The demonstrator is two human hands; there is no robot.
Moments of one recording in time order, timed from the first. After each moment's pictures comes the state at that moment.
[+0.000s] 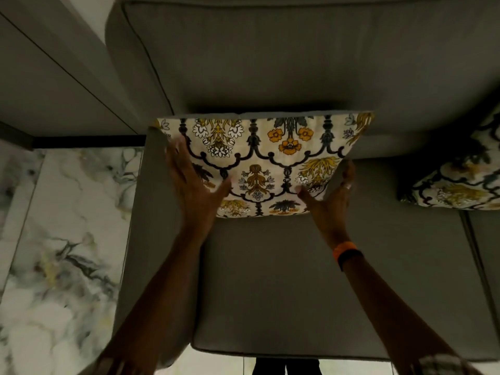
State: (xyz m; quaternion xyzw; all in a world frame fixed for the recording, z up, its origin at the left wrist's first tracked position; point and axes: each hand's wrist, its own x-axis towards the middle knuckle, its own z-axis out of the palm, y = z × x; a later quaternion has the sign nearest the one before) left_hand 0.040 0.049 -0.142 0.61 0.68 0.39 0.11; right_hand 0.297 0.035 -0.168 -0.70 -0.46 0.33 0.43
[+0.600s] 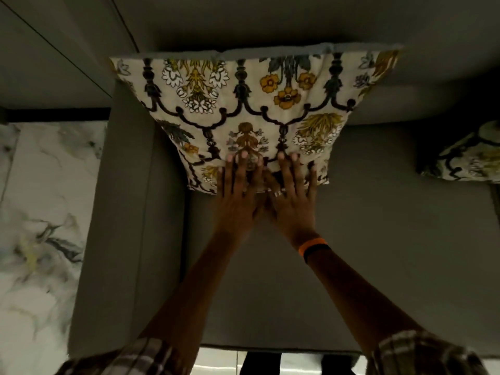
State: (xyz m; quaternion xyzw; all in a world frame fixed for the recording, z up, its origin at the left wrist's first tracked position) left_hand 0.109 -0.003 -0.292 0.78 0.61 0.15 -0.01; right_hand 0.264 -0.002 -0.304 -0.58 -0.79 -0.04 0.20
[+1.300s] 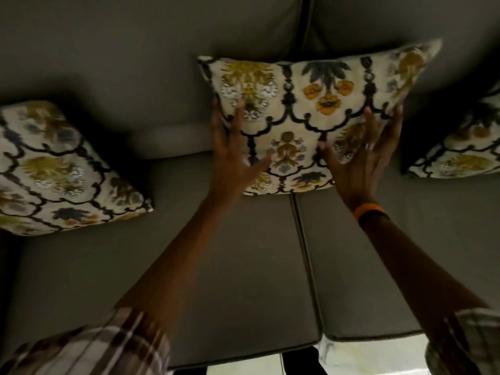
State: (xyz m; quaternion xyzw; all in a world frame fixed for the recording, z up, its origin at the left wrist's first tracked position) left_hand 0.579 0.089 -0.180 0.71 0.52 0.41 0.23; right_hand 0.825 0.053 -0.192 -0.71 -0.56 -0.02 0.42
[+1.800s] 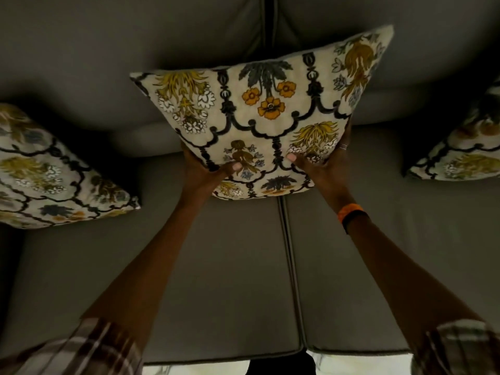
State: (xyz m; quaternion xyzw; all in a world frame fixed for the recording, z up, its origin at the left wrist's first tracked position) left_hand 0.583 0.093 -0.223 0.52 0.63 0.39 0.42; right_hand 0.849 0.070 -0.227 -0.60 -0.45 0.39 0.53
